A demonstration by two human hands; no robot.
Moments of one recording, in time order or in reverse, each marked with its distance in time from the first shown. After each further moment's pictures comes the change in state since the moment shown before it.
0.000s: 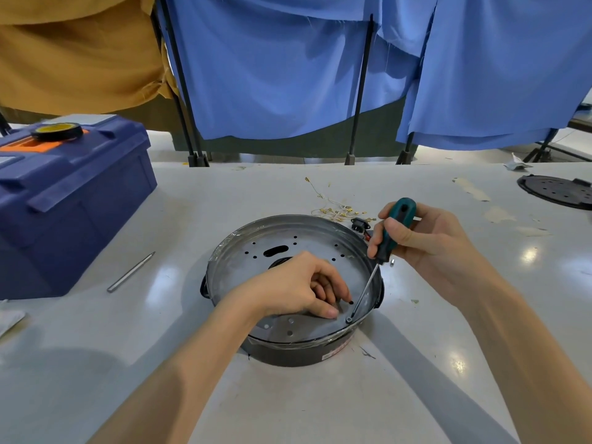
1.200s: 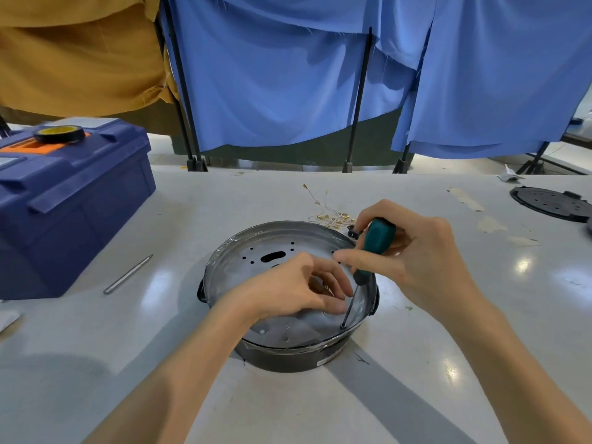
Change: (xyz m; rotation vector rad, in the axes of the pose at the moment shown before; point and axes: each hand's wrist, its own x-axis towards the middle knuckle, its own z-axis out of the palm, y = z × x) left_hand -0.003 0.008 0.000 -0.075 0.069 0.055; right_hand -0.017 -0.023 0.041 -0.800 0.046 -0.437
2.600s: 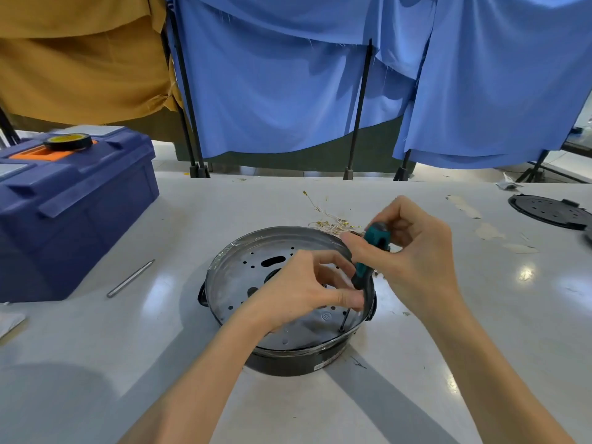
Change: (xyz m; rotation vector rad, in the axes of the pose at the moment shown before) left_hand -0.003 0.010 0.016 -0.169 0.130 0.089; right_hand 0.002 -0.002 0.009 0.191 0.229 0.113
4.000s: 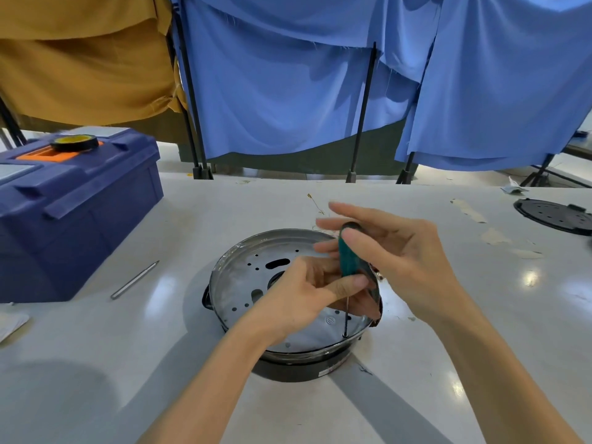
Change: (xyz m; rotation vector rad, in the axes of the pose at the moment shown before) left_hand -0.007 0.004 0.006 -0.320 -0.016 0.057; right_hand 0.005 -0.008 0.005 0.277 -0.323 0.072
